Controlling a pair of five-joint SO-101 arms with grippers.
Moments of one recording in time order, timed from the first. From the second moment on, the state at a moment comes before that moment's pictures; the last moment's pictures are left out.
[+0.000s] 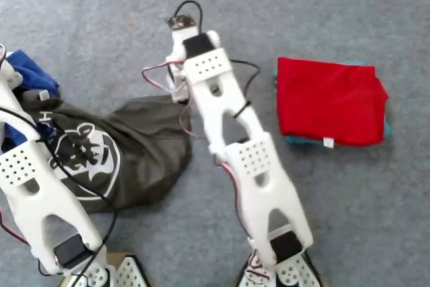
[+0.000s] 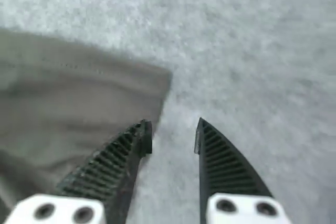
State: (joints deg) left arm -38.2 57.8 -79.3 100.9 12.8; right arm -25.8 63.8 -71.3 100.4 -6.6
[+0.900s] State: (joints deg) left arm -38.0 75.5 -94.0 99.4 12.8; right arm -28.1 69.0 -76.5 95.4 -10.2
